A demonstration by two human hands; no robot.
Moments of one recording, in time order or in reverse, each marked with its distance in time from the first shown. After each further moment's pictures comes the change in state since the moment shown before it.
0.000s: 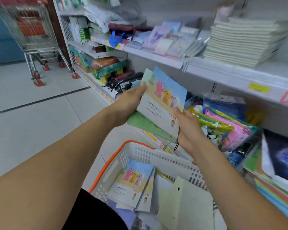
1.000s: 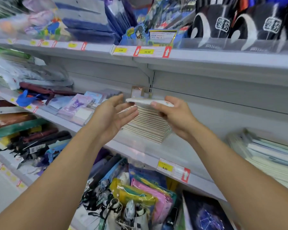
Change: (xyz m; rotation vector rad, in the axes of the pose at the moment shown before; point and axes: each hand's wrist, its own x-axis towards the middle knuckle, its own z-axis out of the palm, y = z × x) left_hand 0.116 0.162 0.144 -0.854 -0.338 0.212; right_hand 0.061 -0.295 -0.060 -0.597 0.090 -0.631
